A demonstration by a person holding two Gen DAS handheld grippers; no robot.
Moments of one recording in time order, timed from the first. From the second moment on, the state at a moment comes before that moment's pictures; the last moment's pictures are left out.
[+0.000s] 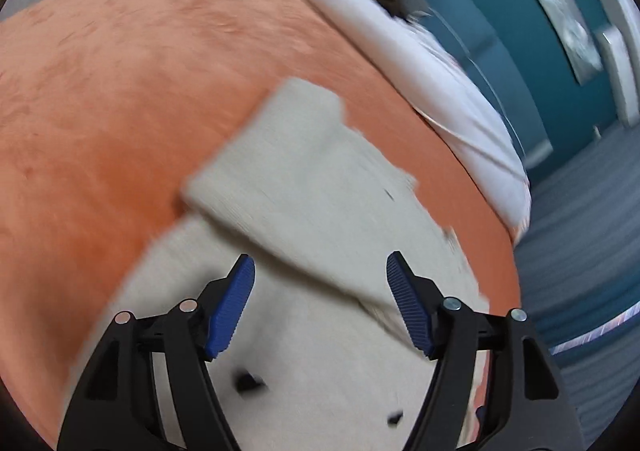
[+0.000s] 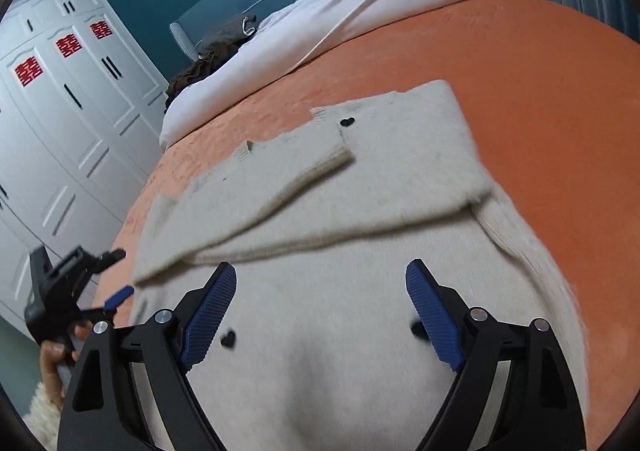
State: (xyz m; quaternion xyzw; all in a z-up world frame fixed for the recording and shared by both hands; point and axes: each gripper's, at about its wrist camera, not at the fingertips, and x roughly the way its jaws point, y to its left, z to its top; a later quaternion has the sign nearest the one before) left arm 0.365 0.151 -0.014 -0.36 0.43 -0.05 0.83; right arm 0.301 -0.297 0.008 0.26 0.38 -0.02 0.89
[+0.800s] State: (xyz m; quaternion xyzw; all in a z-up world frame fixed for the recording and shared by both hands) left arm 0.413 0.162 -0.058 -0.40 0.48 -0.01 0.78; right arm 0.396 -0.348 -0.021 0.31 0.38 -0.10 0.87
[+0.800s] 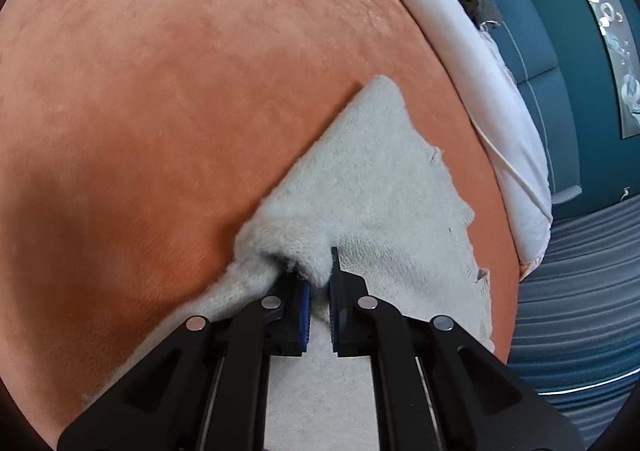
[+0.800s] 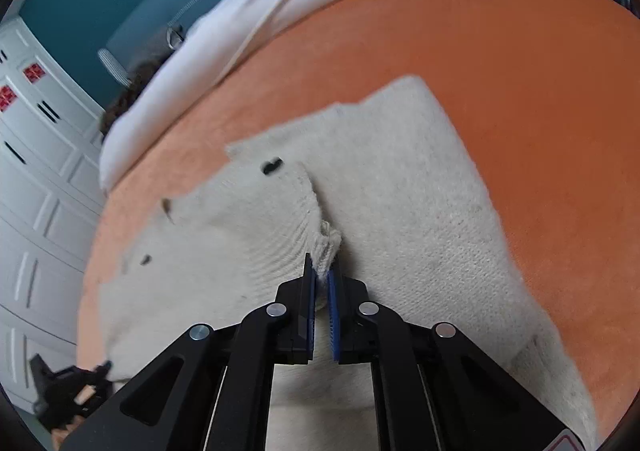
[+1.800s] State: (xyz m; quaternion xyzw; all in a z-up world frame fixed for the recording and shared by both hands) left arm 0.117 0.199 -0.039 -0.33 0.48 -0.04 0.82; right arm 0.049 -0.327 -0.041 0.30 0.45 -0.11 0.84
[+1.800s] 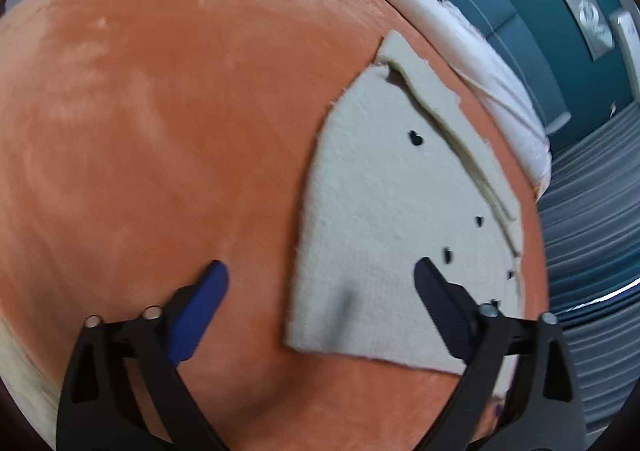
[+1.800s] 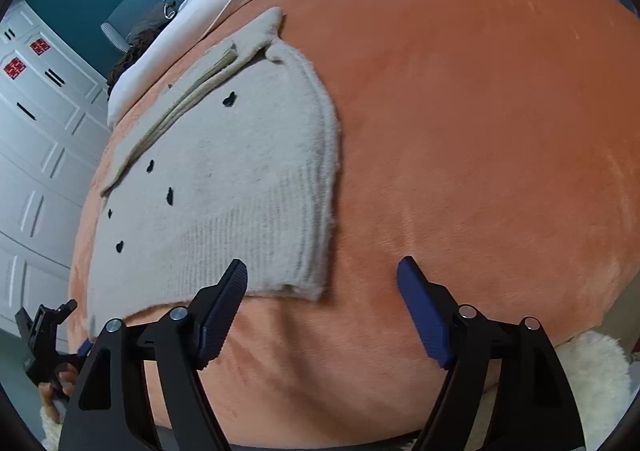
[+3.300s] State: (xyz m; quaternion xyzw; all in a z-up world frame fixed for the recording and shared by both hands) left arm -0.065 0.157 0.003 0.00 0.61 -0.10 0.79; right arm -0.071 -0.260 -0.015 0.17 0.56 -0.04 0.81
